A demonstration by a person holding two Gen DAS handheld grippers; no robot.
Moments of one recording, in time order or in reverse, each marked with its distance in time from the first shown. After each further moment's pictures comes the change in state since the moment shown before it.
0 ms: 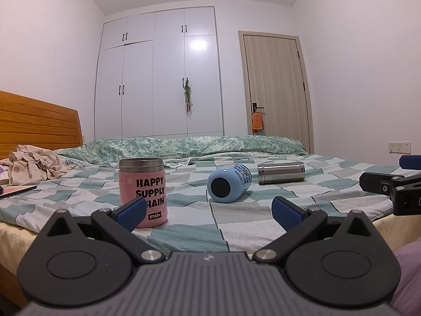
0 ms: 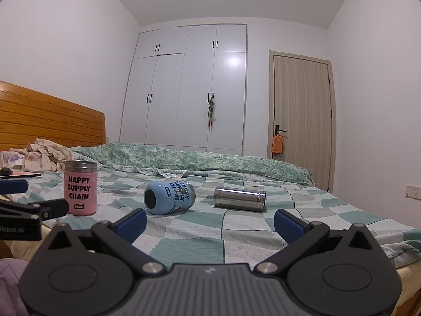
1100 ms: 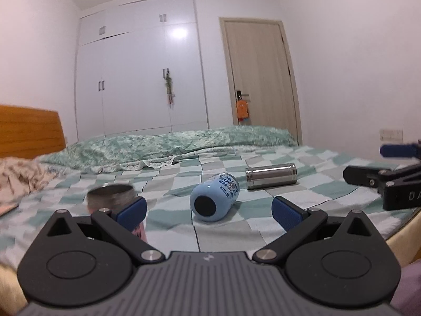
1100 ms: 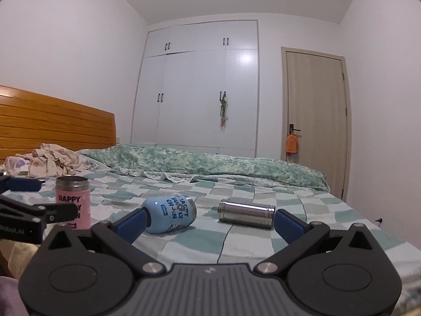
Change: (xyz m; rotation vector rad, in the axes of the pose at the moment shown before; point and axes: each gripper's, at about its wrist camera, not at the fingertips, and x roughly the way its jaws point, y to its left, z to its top) left arm 0.064 -0.015 0.054 0.089 0.080 -0.068; right arm 0.067 -0.038 0.041 -0.008 0.022 0.093
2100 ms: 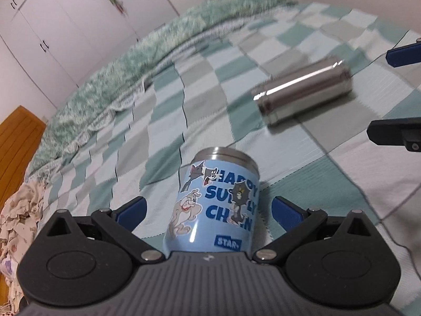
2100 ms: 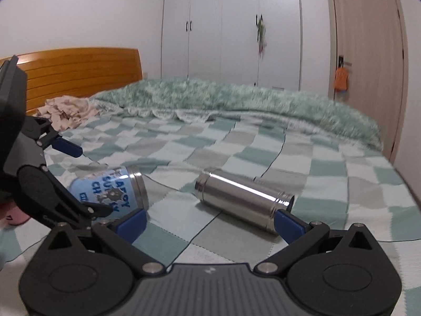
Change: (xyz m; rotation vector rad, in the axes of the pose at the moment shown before) left arm 0.301 -0.063 0.049 0.405 0.635 0.055; right arm 0.267 -0.115 0.019 0.009 0.376 0.235
